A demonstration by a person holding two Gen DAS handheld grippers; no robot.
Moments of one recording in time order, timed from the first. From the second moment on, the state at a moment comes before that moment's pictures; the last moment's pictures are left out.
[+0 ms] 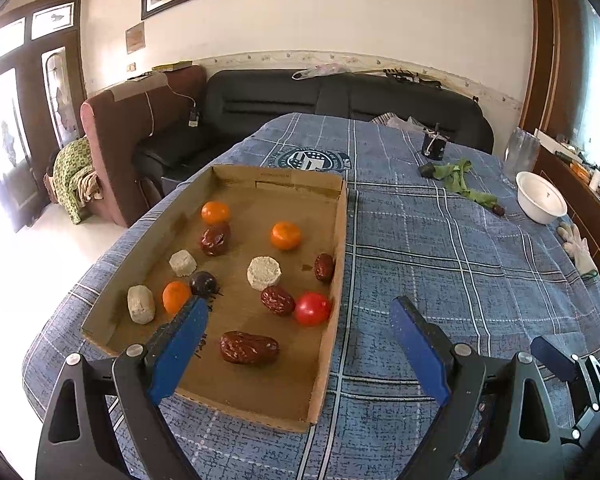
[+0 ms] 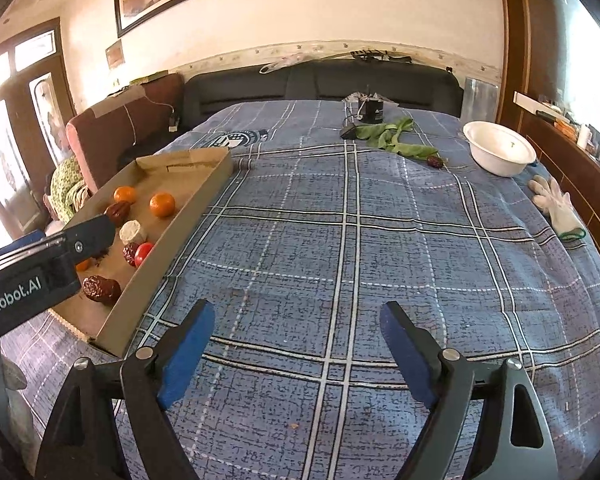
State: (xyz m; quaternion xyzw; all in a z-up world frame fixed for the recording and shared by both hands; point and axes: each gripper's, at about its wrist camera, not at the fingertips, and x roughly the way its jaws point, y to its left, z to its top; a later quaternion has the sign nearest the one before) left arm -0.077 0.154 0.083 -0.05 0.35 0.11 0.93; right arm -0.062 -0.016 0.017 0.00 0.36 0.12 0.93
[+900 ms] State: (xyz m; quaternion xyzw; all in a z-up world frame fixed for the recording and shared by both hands) left arm -0.110 0.174 0.102 -0.06 0.27 0.19 0.94; right arm -0.073 0.006 0.025 -0.04 0.33 0.14 0.93
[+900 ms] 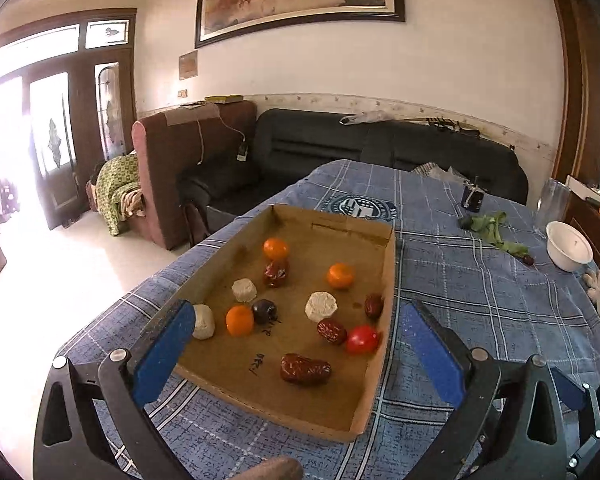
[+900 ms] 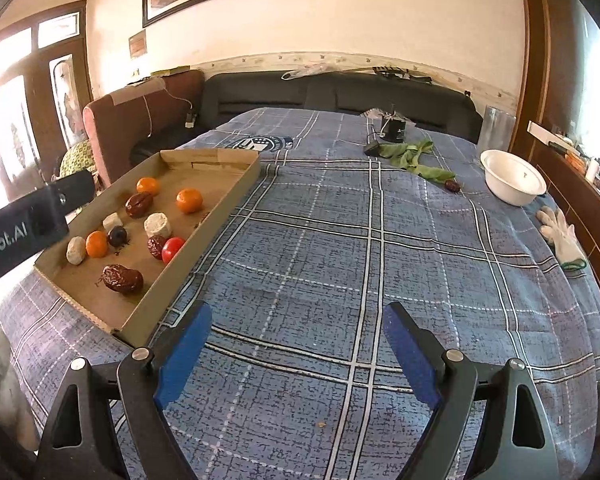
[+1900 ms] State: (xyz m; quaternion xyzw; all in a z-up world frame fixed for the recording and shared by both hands) left arm -0.105 0.216 0.088 -0.11 0.29 0.17 0.93; right arm -0.054 0.054 0.031 -0.10 0.34 0.16 0.92
